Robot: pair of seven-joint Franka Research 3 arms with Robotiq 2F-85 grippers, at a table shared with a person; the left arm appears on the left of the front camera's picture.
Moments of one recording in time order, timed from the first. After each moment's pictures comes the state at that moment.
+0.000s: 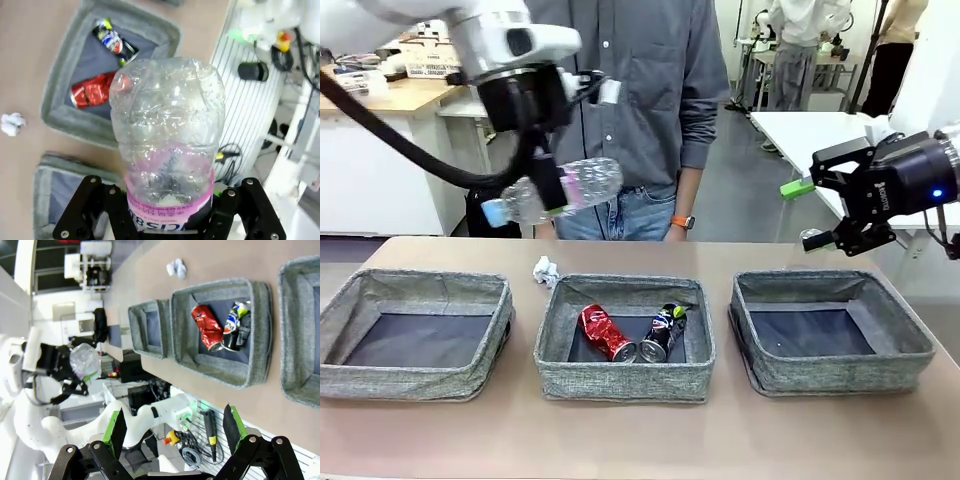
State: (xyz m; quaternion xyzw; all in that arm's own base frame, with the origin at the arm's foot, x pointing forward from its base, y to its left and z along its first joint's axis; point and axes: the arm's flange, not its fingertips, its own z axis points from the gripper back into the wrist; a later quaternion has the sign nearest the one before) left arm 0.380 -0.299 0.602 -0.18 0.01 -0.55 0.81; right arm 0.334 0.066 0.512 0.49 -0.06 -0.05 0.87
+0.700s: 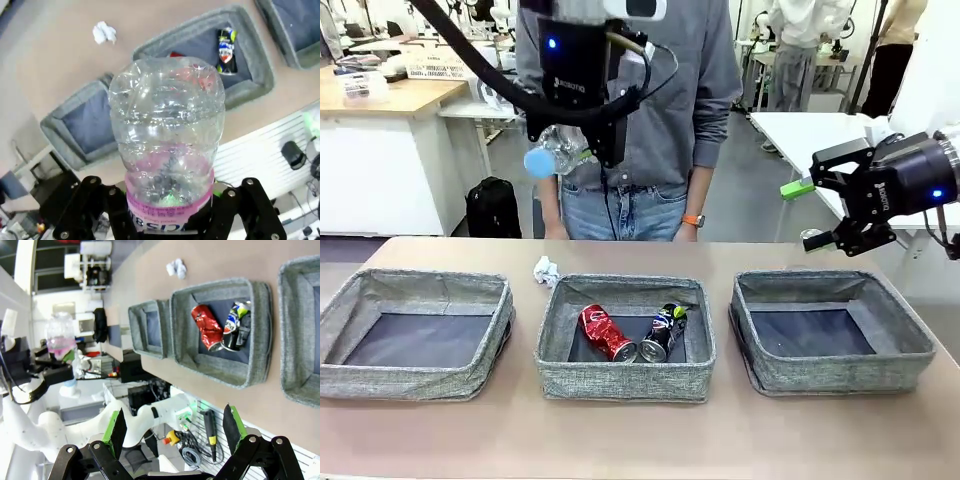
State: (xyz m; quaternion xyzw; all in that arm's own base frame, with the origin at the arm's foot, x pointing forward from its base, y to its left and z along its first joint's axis) left arm 0.375 -0.346 0.658 0.05 -0.02 -0.26 0.96; right arm 0.334 0.066 0.512 0.49 -0.06 -0.05 0.87
